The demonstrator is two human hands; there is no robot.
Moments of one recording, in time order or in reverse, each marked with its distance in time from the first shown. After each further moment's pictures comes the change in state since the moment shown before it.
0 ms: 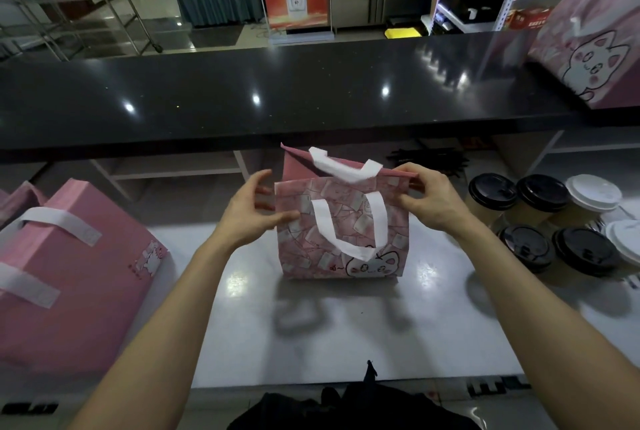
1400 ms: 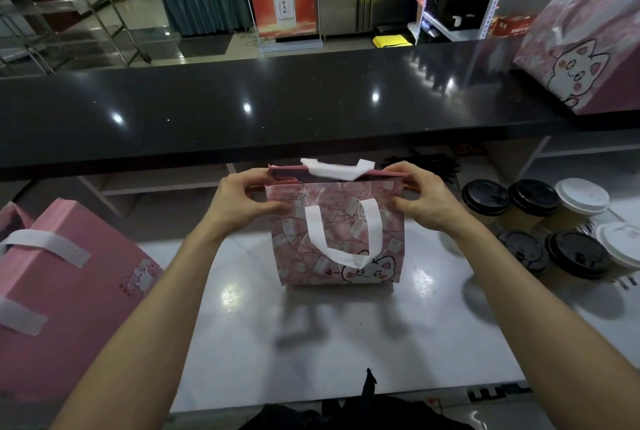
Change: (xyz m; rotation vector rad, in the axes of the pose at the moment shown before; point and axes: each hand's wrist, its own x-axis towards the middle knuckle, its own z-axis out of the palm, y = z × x) left_hand 0.035 0.023 -0.027 -0.064 -0.043 0.257; right_hand 0.011 -0.009 -0.008 0.039 -0.047 0.034
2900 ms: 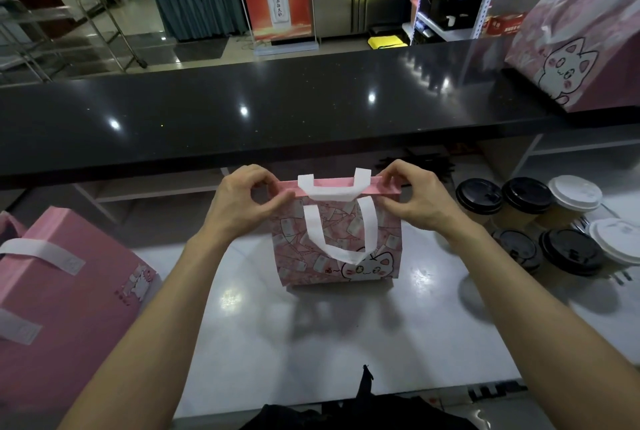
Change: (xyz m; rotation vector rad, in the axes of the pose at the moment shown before) left_hand 0.004 0.007 0.012 0.392 0.137 0.226; right_hand -0.001 0.000 -0.001 -0.199 0.097 -0.172
